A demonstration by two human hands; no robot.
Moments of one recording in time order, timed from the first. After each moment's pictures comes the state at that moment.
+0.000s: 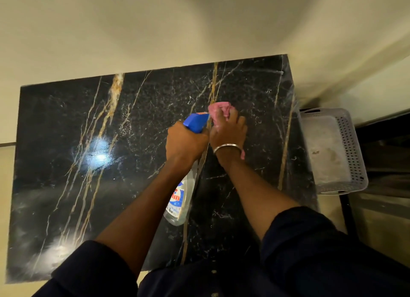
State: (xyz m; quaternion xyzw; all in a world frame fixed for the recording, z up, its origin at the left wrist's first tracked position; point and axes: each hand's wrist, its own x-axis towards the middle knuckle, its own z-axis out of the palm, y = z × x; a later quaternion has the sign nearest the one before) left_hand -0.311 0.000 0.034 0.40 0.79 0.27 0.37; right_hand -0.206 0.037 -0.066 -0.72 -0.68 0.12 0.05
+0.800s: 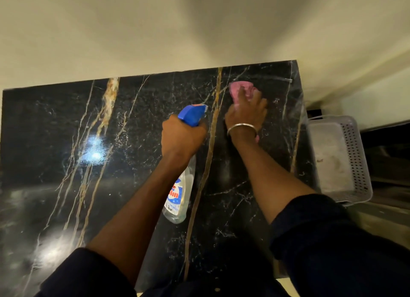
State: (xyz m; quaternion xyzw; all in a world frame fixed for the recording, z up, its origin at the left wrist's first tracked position) left_hand -0.338 0.053 0.021 0.39 0.78 0.28 0.39; right_hand -0.191 0.132 -0.073 -0.77 -0.63 0.09 0.05
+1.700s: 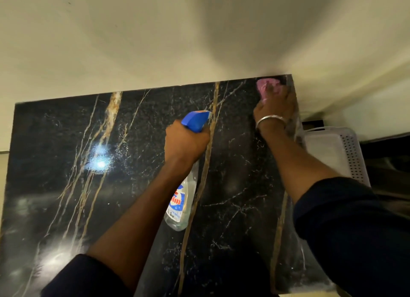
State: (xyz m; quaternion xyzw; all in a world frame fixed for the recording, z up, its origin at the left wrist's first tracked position) left_hand -0.316 0.065 0.045 0.43 0.77 0.30 0.38; right_hand -0.110 0.192 -0.068 -0.77 -0.63 0.05 0.03
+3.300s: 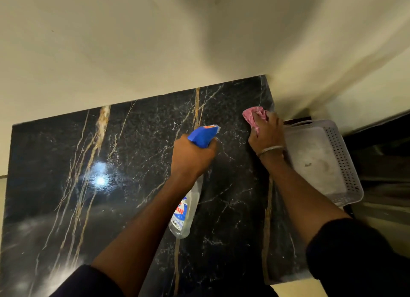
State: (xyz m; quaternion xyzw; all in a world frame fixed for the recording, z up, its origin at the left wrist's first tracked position) left_hand -0.260 0.036 0.058 0.48 0.73 0.28 0.39; right_hand -0.049 0.110 -0.083 -0.72 -0.67 0.11 0.13
